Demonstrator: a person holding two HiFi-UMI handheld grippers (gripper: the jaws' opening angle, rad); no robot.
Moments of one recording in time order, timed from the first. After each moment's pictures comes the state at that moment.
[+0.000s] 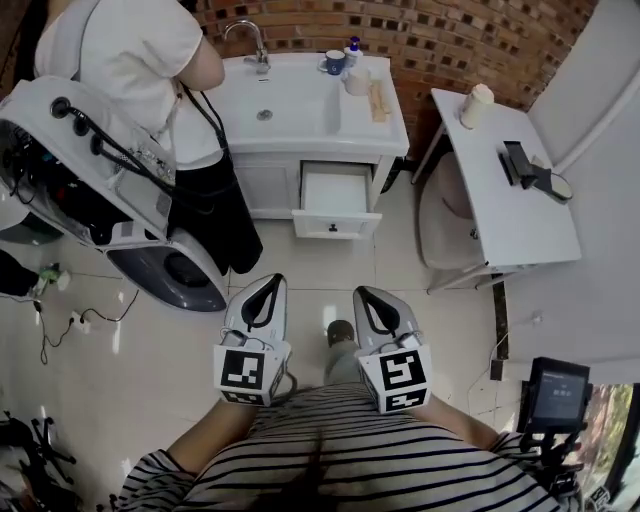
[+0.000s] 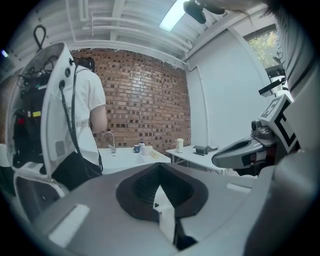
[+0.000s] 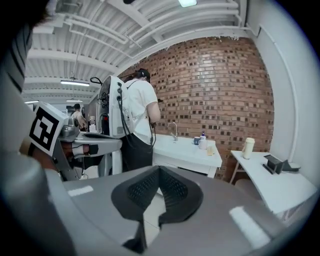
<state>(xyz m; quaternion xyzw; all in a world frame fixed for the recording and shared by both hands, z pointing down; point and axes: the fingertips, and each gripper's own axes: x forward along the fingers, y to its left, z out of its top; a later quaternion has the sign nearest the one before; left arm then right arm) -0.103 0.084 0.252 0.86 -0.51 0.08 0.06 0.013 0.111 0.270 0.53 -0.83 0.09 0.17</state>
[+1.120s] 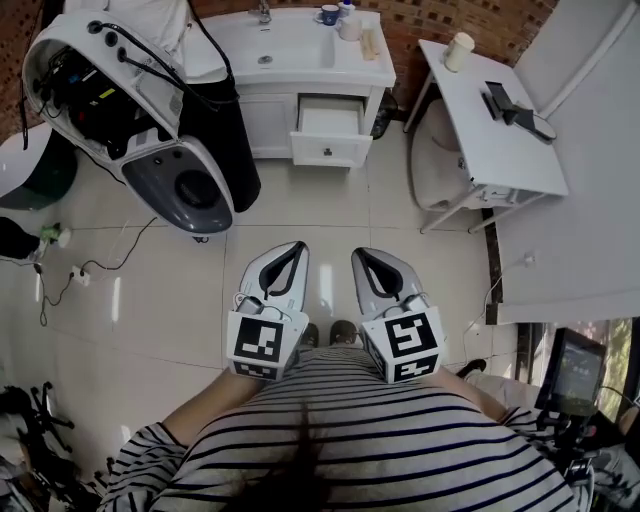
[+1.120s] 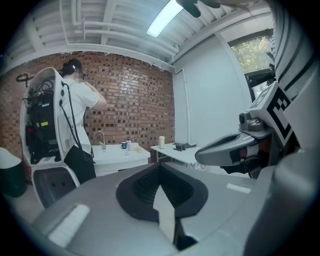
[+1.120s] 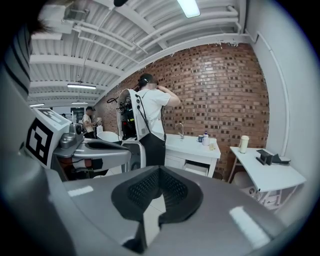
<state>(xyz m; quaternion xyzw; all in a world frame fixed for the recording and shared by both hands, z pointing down) -0.077 0.285 0.237 0.88 -0.46 0.10 0.05 -0.003 0.300 0.237 0.51 -0.84 0.09 0.16</state>
